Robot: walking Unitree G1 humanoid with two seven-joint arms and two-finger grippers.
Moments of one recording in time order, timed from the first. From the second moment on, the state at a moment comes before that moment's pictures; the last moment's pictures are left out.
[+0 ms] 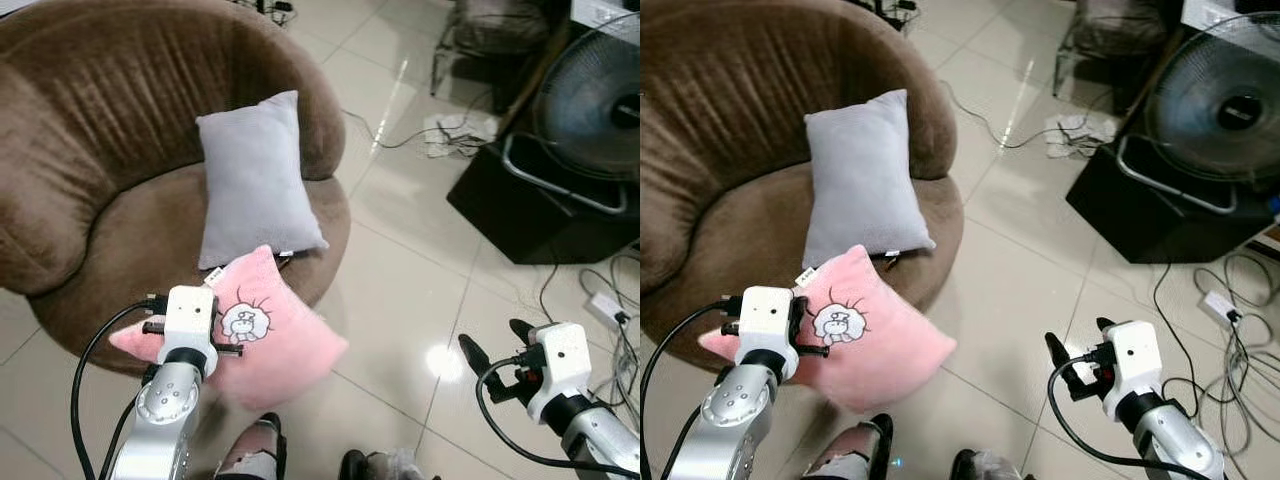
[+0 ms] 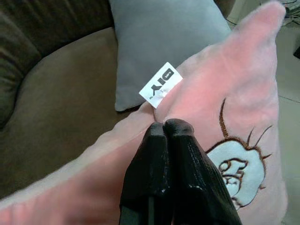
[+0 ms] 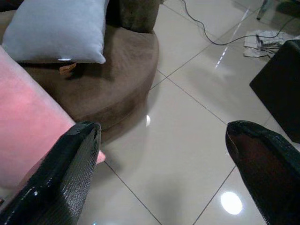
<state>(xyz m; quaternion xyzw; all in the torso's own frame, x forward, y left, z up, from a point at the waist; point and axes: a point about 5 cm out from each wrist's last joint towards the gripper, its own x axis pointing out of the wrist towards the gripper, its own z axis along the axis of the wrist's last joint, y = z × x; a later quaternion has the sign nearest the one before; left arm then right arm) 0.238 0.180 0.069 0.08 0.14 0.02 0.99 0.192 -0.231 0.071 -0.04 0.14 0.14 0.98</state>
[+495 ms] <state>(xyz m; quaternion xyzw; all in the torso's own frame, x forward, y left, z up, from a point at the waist) 0.238 0.180 0.069 0.09 0.14 0.02 0.99 0.192 -0.230 0.070 -0.04 0.14 0.14 0.98</state>
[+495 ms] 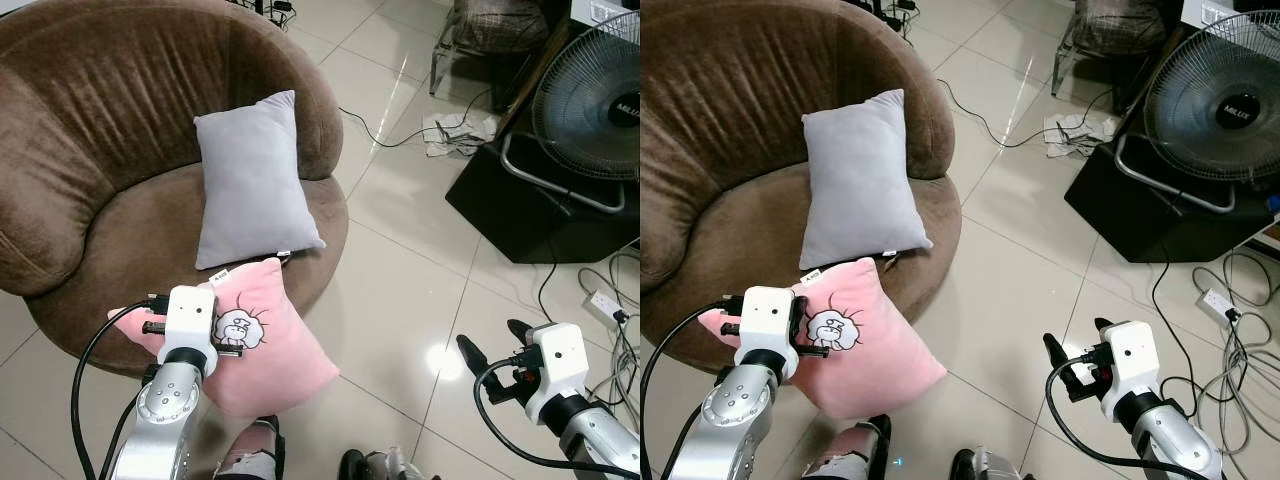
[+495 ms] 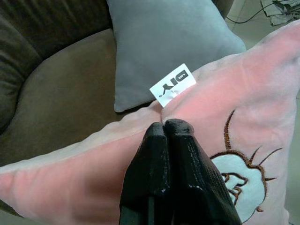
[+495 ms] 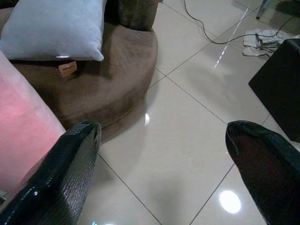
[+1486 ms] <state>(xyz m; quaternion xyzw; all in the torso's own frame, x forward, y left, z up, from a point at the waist) 0.235 0.173 0.069 0.07 0.14 0.02 0.99 0.252 -0.140 0.040 -0.04 0.15 0.14 0.98</state>
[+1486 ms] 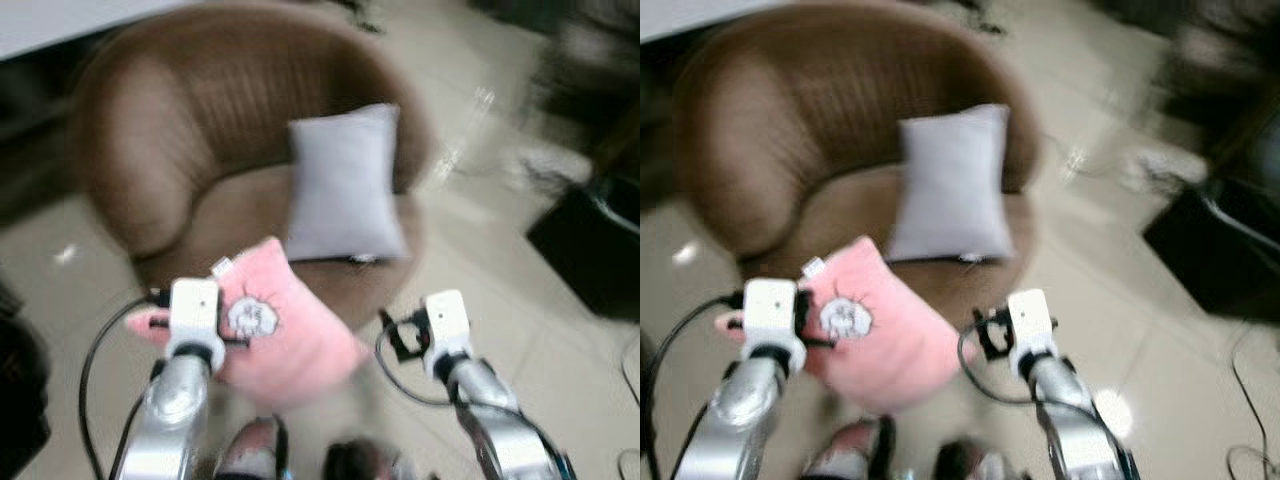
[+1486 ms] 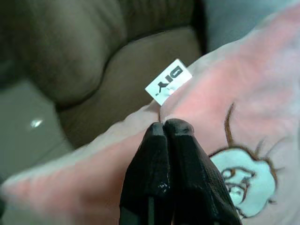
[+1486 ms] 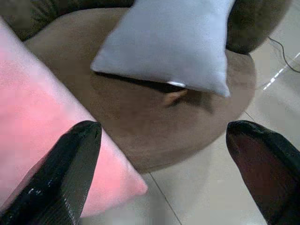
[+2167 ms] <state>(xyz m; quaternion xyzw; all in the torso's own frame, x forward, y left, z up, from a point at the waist) 0.252 0.183 0.082 0.13 0.13 0.02 0.98 0.254 -0.132 0.034 -0.03 0.15 0.14 0.98</state>
